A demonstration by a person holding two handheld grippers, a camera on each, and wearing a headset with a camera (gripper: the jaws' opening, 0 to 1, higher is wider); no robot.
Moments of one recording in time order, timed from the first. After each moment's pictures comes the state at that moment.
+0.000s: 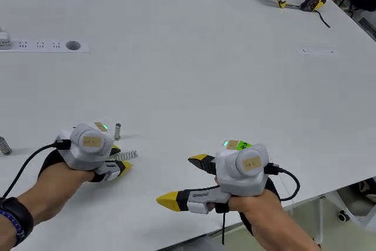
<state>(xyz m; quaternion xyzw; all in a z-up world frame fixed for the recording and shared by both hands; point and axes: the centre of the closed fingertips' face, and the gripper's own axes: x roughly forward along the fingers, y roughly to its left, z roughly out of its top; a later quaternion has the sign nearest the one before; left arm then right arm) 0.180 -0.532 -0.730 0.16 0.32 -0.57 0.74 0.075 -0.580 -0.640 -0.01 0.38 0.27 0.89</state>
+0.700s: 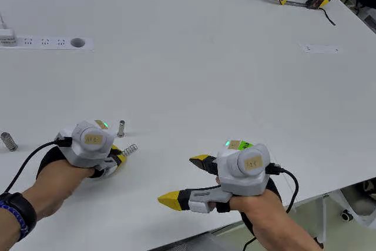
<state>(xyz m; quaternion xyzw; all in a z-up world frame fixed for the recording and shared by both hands) 0.179 -0.516 -0.724 0.17 0.33 -0.55 0.75 0.075 -0.573 -0.643 -0.01 0.38 0.27 0.88</state>
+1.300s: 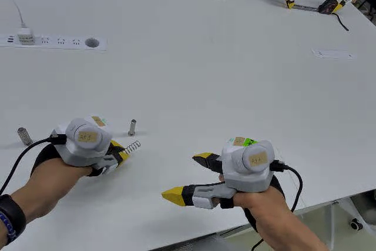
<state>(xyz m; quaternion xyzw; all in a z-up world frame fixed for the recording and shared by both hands) 0.177 -0.493 -0.697 0.16 0.31 -0.55 0.76 0.083 -0.564 -0.641 0.00 0.38 0.29 0.88</state>
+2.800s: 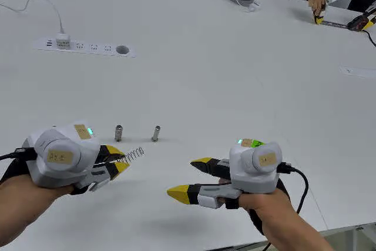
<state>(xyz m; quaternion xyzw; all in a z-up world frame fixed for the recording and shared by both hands) 0.151 -0.436 -0.628 0.17 0.25 -0.56 0.77 0.106 -0.525 -0.633 0.02 0.36 0.34 0.87</state>
